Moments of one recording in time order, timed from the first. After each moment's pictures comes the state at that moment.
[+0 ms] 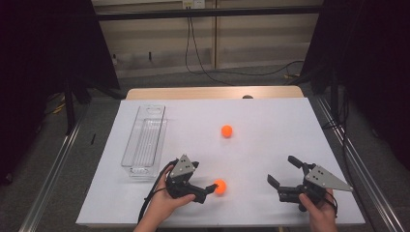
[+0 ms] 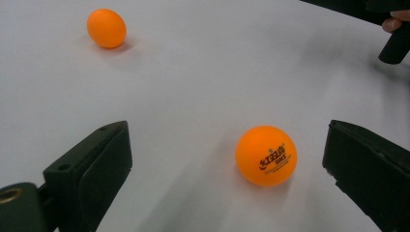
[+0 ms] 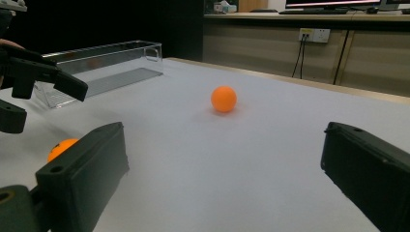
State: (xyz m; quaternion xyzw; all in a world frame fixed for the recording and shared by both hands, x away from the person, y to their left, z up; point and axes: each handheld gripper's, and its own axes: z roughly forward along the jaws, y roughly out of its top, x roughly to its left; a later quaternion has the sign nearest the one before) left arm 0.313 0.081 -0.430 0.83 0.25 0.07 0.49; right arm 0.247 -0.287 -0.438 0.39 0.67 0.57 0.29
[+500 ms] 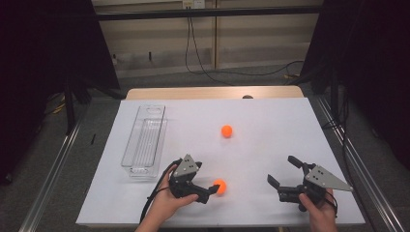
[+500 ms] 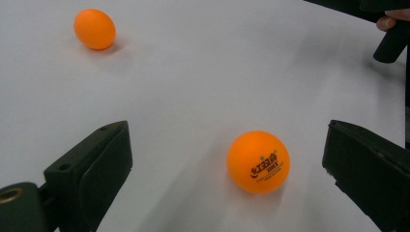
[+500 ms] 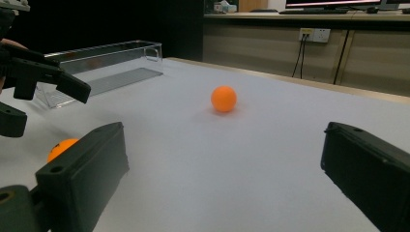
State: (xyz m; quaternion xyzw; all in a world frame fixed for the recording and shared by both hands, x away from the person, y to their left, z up) left arm 0.313 0.073 -0.429 0.84 0.25 0.06 0.49; right arm 0.247 -0.287 -0.439 0.38 0.67 0.57 0.29
